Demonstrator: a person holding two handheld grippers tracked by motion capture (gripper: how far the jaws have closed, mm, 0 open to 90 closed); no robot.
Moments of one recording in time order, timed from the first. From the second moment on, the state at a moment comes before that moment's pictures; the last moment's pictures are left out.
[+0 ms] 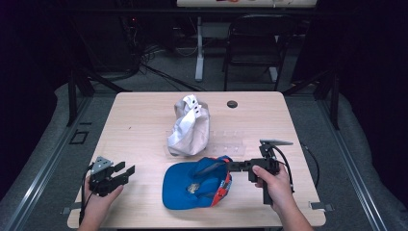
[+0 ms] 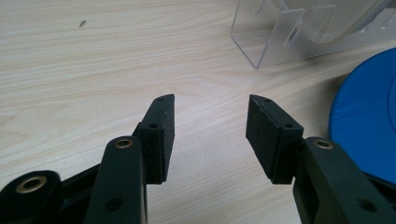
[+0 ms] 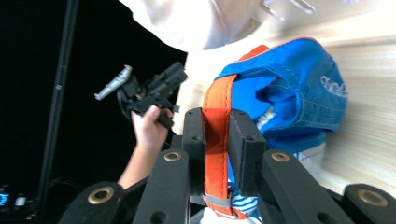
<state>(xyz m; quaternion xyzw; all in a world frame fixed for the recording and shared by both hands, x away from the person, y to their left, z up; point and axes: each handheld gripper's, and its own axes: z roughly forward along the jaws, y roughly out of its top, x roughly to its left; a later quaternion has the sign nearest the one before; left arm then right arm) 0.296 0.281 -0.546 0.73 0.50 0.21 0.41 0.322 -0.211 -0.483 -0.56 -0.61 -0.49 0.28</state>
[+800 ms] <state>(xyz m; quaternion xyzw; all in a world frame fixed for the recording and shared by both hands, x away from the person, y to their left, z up) 0.295 0.283 -0.545 0.73 0.50 0.21 0.41 0.330 -0.215 -0.420 -0.55 -0.58 -0.51 0.31</state>
